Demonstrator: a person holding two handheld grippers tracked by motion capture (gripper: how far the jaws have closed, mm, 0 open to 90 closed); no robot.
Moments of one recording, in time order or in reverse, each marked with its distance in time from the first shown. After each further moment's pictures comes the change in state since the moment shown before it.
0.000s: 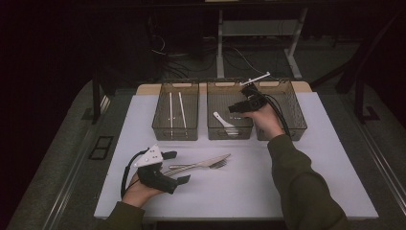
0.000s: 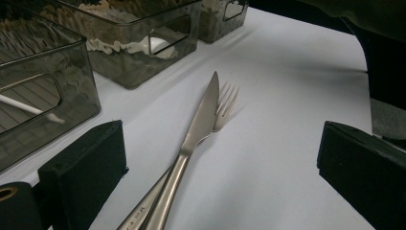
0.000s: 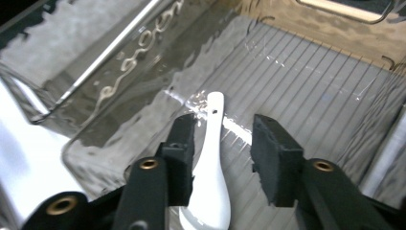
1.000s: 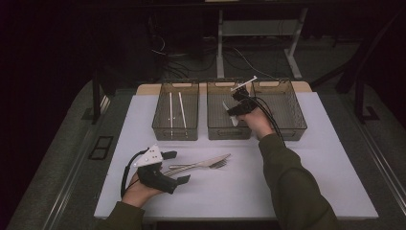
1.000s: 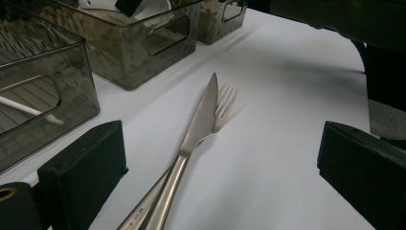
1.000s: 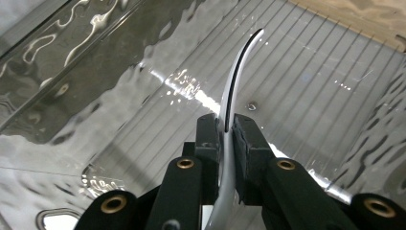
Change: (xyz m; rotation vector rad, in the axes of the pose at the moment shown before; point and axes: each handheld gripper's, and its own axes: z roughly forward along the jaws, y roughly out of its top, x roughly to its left) left arm 0.000 0.000 0.000 -0.005 -0.004 0.001; right arm 0.003 0.000 0.038 0.101 -0.092 -0.039
